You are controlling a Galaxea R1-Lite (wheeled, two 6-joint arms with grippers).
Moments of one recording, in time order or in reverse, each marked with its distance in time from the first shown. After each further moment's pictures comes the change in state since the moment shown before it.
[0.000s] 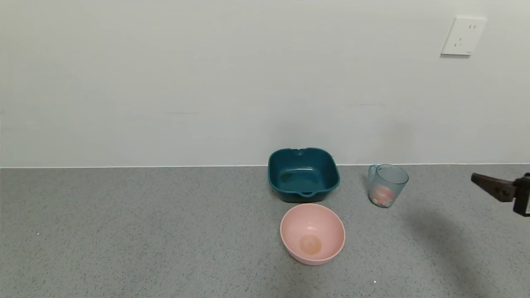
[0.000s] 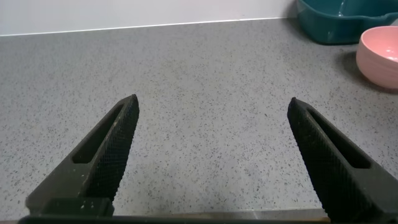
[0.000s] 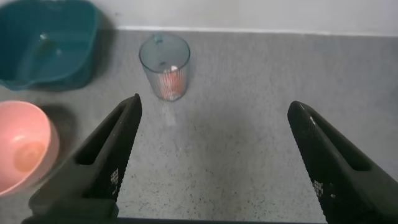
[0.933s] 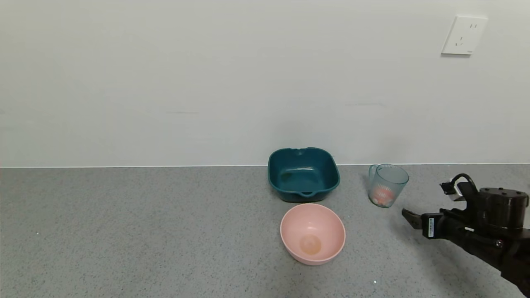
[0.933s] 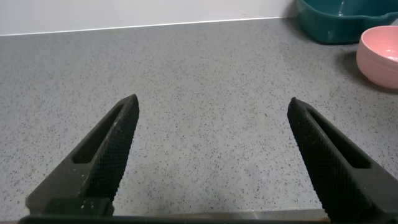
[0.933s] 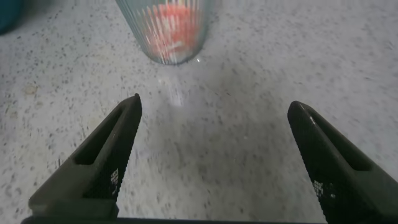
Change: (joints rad) left arm 0.000 0.000 0.000 0.000 0.000 0.000; right arm 0.037 0.704 0.246 -0.853 0.030 0.004
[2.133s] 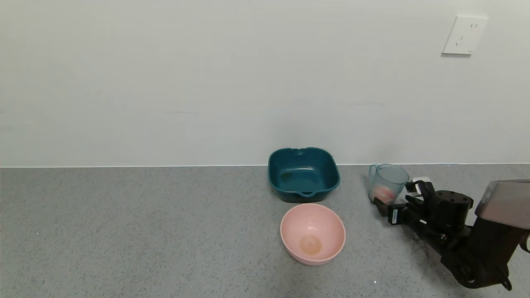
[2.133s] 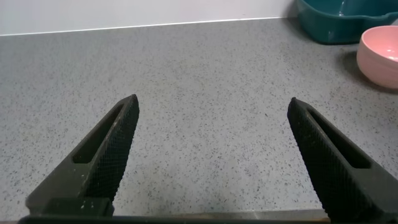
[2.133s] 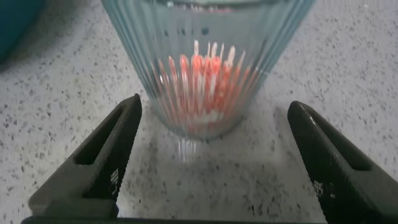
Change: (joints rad) left arm 0.000 0.000 0.000 0.000 0.001 0.000; right arm 0.046 0.388 -0.211 -0.364 0.016 -0.017
